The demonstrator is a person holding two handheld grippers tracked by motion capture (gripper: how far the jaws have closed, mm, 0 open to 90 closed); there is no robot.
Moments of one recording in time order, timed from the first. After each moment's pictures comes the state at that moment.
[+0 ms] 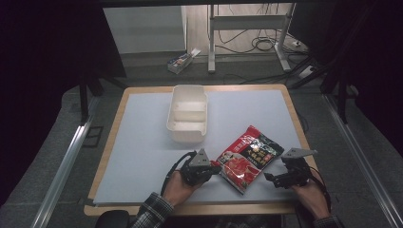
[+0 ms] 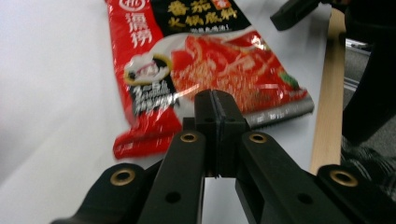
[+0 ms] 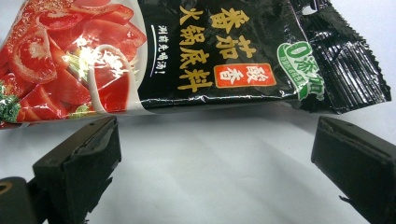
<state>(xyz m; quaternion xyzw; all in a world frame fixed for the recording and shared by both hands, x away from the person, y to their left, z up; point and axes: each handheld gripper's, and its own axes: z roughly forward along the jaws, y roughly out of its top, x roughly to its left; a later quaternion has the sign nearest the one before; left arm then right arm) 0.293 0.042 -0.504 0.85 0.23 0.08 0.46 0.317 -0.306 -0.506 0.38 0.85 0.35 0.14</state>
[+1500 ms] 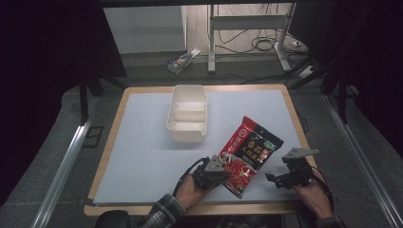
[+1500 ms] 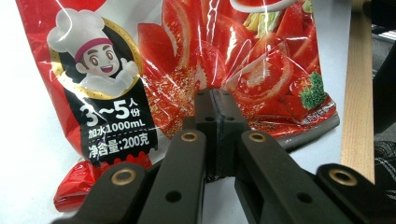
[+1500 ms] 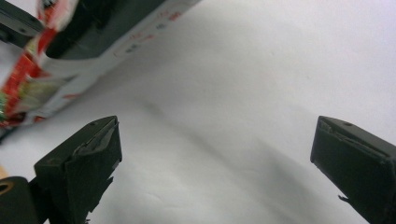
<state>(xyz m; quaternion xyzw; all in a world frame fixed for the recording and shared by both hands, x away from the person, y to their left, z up) 0.296 0.007 -0.538 0.87 0.23 0.07 0.44 0.315 -0.308 -0.501 0.37 0.85 0.35 0.13</state>
